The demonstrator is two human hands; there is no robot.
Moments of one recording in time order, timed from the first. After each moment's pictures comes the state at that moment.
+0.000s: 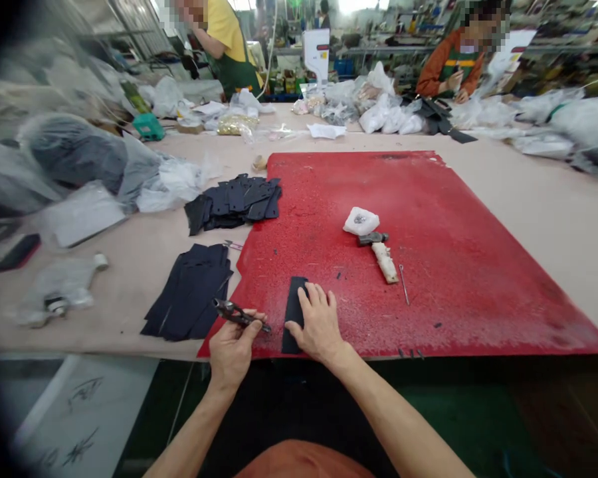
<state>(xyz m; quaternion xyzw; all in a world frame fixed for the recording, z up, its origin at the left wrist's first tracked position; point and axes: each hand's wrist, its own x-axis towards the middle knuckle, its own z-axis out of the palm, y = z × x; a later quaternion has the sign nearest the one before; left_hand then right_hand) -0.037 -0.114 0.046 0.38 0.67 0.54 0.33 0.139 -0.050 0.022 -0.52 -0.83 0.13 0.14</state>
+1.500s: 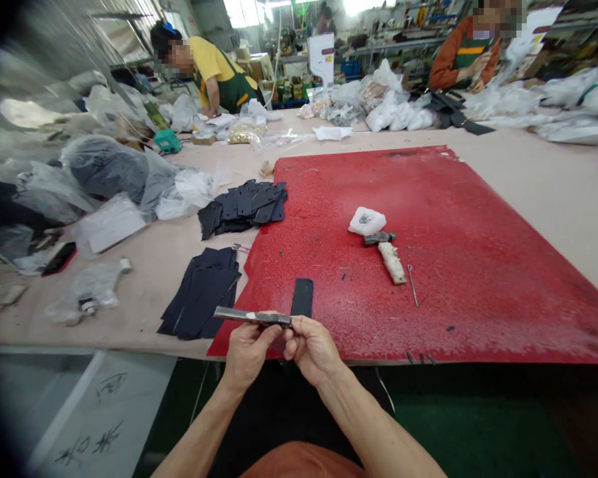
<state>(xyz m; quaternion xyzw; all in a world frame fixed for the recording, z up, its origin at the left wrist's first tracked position) -0.023 -0.109 0.069 0.47 0.63 0.47 0.41 0.115 -0.080 0.038 -0.31 -0.08 0.87 0.38</state>
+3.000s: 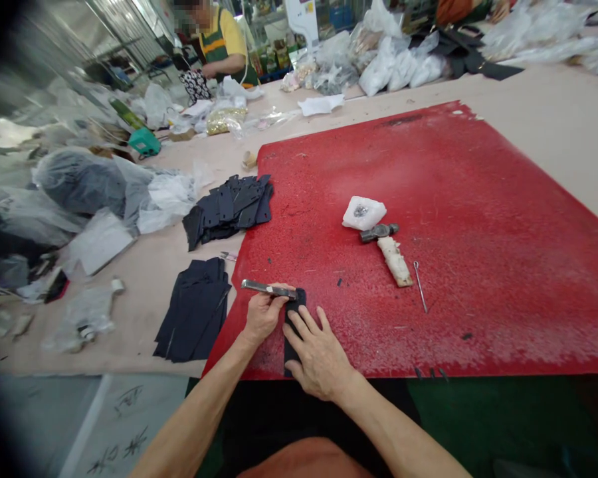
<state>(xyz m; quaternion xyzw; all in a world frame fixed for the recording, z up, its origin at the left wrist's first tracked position) -0.024 0.004 0.007 0.62 0.56 0.43 0.35 0.158 -0.053 0.020 -0.38 -0.88 0.25 0.12</state>
